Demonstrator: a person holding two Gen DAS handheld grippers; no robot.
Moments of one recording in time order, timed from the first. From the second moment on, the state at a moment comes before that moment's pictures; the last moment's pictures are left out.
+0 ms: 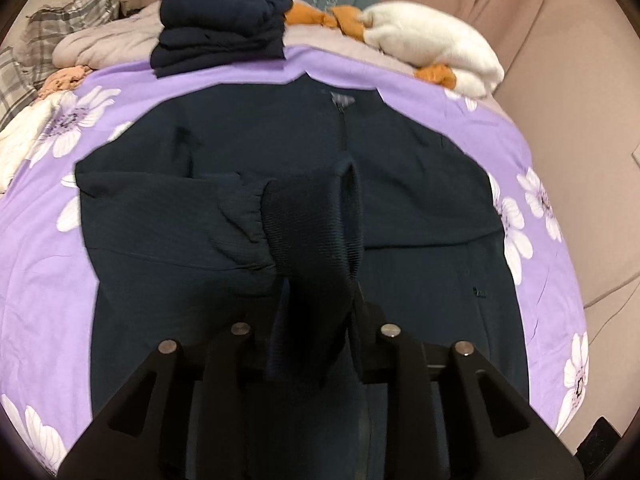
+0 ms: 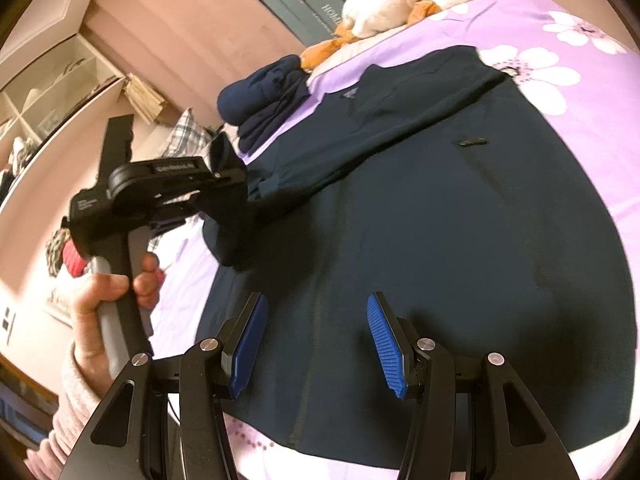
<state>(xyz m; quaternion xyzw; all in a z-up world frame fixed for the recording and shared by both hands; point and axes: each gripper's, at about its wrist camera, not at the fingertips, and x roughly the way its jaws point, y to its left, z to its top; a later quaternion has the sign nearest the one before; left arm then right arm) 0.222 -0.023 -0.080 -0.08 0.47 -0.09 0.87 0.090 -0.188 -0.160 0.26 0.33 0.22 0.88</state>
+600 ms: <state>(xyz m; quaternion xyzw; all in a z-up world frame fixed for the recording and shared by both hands) 0.168 -0.007 -0.032 -0.12 0.42 -0.19 0.88 0.095 -0.205 -0.172 0.28 0.35 0.20 0.87</state>
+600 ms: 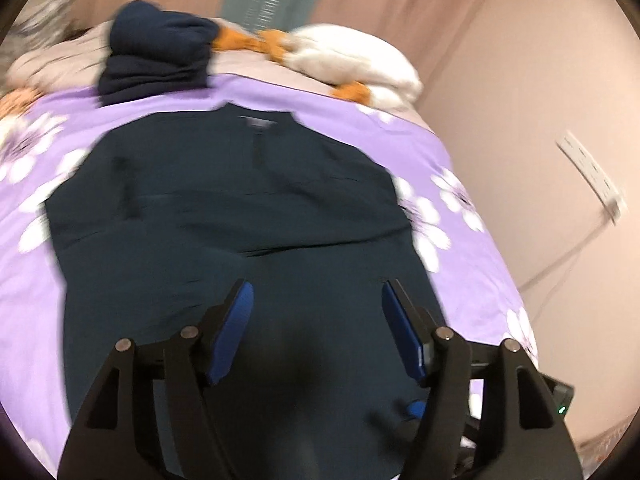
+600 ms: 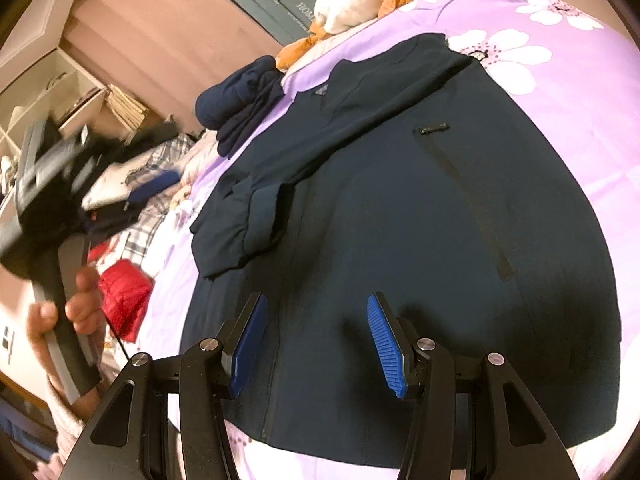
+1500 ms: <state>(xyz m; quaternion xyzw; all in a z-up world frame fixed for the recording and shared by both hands) 0.080 0.200 -0.112 -0.27 0.43 -0.02 0.86 0.247 -0.087 -0.179 0.17 0.41 0.23 0.87</state>
